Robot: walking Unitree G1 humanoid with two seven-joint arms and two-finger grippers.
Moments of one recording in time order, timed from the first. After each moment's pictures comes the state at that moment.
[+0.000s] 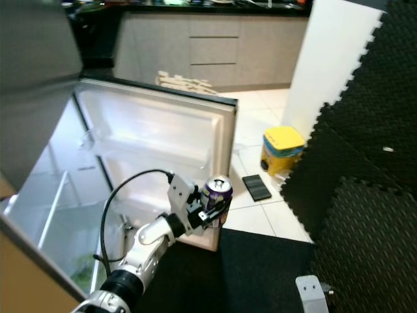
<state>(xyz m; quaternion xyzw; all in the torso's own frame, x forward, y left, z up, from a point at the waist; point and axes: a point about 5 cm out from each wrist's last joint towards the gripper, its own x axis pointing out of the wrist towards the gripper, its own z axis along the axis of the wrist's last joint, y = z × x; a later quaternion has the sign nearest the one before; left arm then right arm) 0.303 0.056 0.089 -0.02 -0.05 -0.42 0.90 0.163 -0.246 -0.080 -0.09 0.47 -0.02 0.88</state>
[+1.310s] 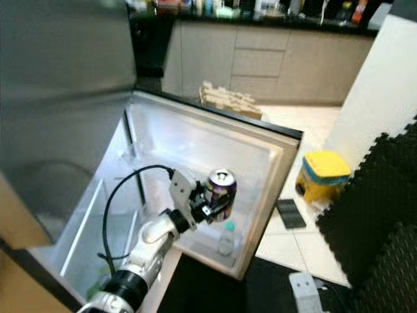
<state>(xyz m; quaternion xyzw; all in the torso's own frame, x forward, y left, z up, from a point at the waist) 0.299 0.042 0.103 -0.03 -0.09 -0.44 0.89 0.158 -0.236 -0.085 -0.08 0.48 0.00 0.88</state>
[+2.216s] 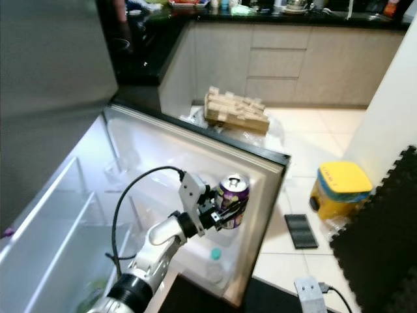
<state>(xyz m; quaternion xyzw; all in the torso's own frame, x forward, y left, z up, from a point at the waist) 0.291 0.030 0.110 -0.05 -0.09 -0.47 0.88 0.156 -0.245 -0.083 -0.09 0.48 -0.01 0.87</state>
